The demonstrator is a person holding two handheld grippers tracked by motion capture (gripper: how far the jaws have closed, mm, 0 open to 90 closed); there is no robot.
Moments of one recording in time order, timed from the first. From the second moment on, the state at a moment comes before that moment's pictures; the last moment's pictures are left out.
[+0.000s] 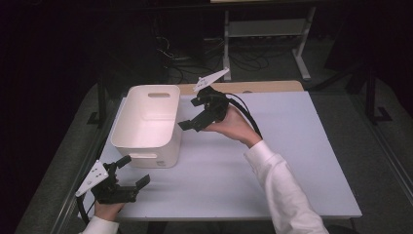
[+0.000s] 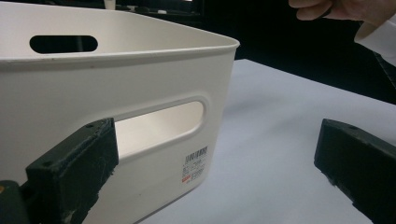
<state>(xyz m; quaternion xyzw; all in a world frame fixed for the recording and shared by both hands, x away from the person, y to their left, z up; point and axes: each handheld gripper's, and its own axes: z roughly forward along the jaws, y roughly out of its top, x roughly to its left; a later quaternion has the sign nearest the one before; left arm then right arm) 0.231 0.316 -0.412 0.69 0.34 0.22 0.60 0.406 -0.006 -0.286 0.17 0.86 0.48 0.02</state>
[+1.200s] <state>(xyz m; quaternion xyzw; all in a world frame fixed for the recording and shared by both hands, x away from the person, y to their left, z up) 0.231 0.316 -0.413 0.69 0.35 0.22 0.60 0.381 -0.091 -0.318 0.20 0.82 0.53 0.04</state>
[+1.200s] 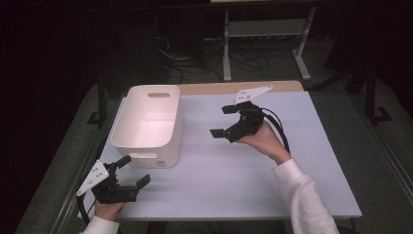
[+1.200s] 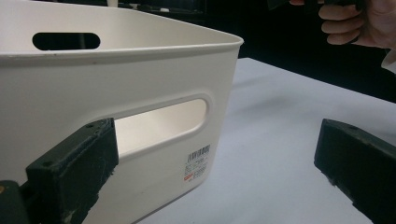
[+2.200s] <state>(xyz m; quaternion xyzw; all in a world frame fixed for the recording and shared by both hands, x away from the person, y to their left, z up) 0.231 0.316 -0.413 0.69 0.35 0.22 0.59 0.358 -0.145 -0.347 0.23 0.78 0.57 0.08</state>
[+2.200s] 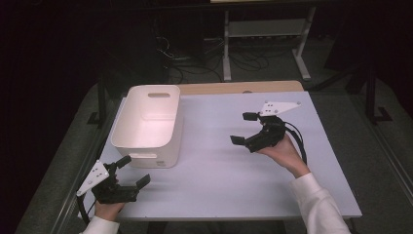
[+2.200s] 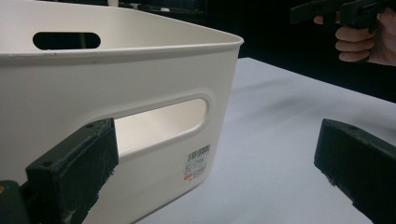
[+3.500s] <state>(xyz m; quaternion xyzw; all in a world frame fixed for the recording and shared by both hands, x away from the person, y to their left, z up) 0.231 0.316 -0.413 0.69 0.35 0.22 0.59 0.325 -0.219 -0.385 0.29 0.75 0.58 0.12</state>
